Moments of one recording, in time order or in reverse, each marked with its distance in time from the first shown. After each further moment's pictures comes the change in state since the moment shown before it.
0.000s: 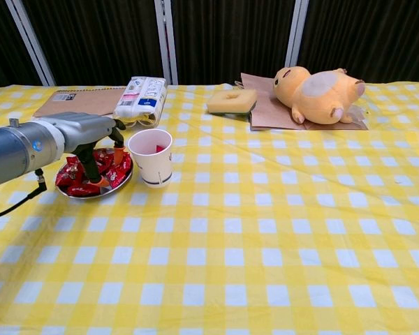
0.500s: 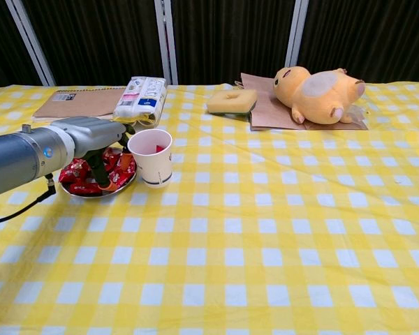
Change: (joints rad) left arm -0.006 -0.013 0.007 0.007 0.004 -0.011 0.034; right arm -0.002 0.001 0.000 -0.001 0.001 0.000 0.002
